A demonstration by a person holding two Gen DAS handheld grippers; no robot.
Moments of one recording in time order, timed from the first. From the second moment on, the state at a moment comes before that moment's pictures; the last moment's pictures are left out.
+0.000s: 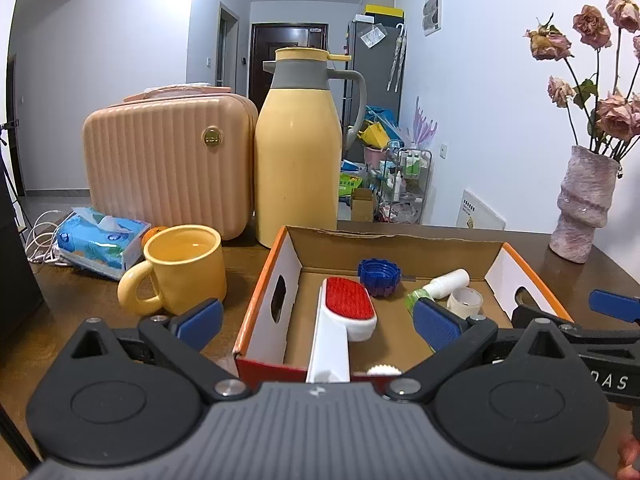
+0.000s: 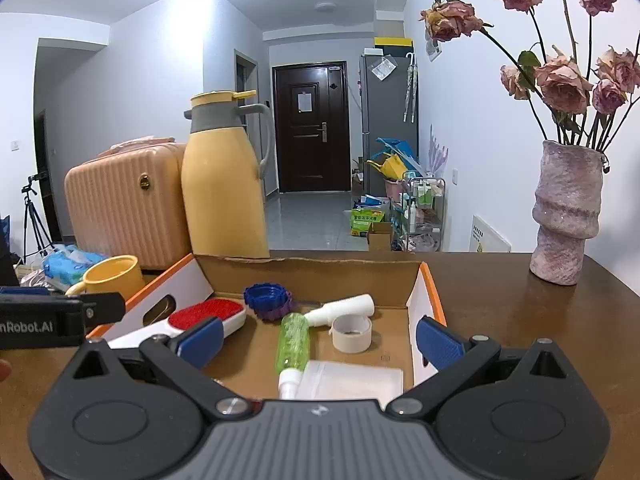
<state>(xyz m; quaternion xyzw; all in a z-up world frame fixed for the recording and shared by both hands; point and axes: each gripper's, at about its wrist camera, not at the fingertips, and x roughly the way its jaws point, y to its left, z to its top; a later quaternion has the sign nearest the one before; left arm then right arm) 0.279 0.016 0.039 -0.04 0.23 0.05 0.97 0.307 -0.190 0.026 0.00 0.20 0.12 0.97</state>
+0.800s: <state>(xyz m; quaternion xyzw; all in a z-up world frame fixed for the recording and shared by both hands) 0.202 0.008 0.007 -0.02 0.25 0.03 0.97 0.226 -0.199 0.001 -0.02 0.21 0.13 0.97</state>
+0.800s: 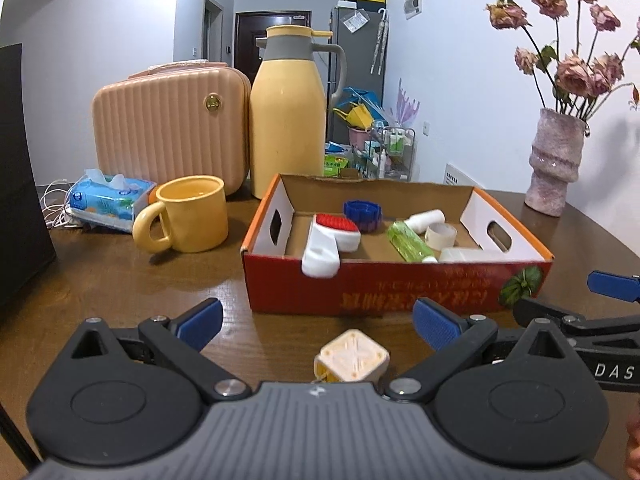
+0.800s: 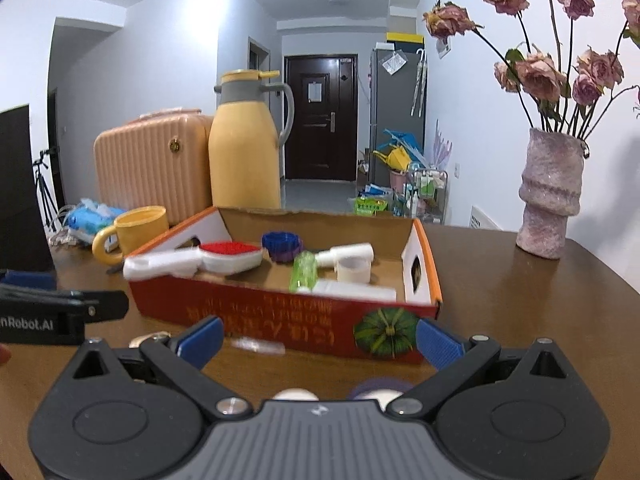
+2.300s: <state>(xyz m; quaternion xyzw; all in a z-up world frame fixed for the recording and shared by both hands) 0.193 0.015 -0.025 -0.03 0.29 0.01 0.96 0.251 -0.227 -0.045 -0.01 0.28 0.12 0.95</state>
